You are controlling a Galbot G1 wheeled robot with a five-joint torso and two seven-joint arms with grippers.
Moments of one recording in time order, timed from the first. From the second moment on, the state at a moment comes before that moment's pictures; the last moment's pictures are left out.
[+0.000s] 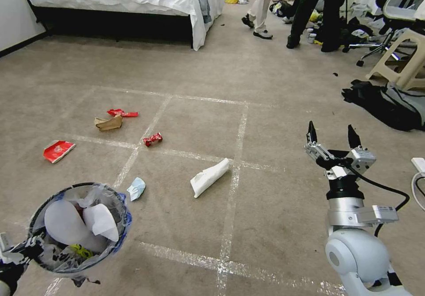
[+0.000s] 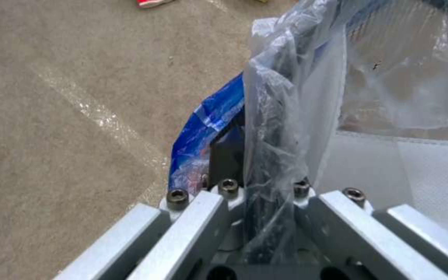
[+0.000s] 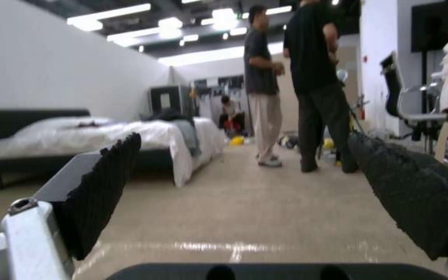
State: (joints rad) left arm 1.82 -1.40 -1.27 -2.27 -0.82 0.63 -0.03; right arm -1.43 1.17 0.52 2.21 0.36 0.16 0.26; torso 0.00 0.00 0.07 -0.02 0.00
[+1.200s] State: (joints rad) left arm 1.79 -1.37 -1.30 -2.22 -0.85 0.64 -0.03; right arm -1.38 1.18 0.45 2.16 0.35 0.15 0.26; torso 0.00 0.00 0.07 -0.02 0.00
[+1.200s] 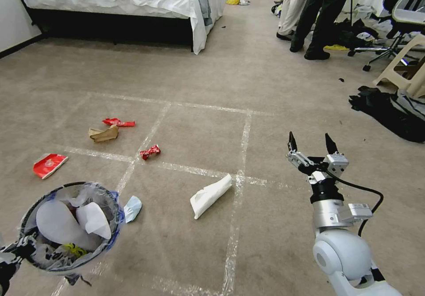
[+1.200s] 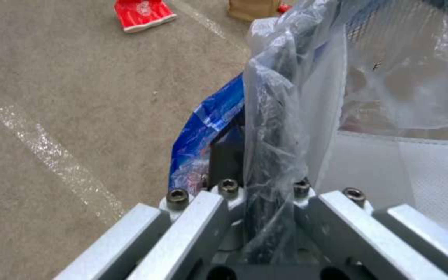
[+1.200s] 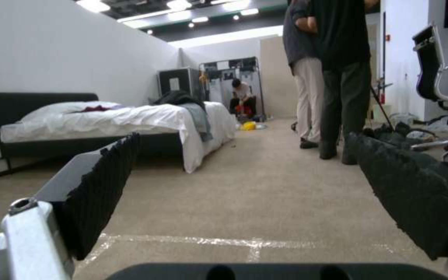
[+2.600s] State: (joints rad) left arm 1.80 -1.41 -1.33 -2.22 -0.82 0.63 -0.03; right arm -1.06 0.92 0.18 1.94 0.28 -0.16 0.18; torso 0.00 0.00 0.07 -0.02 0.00
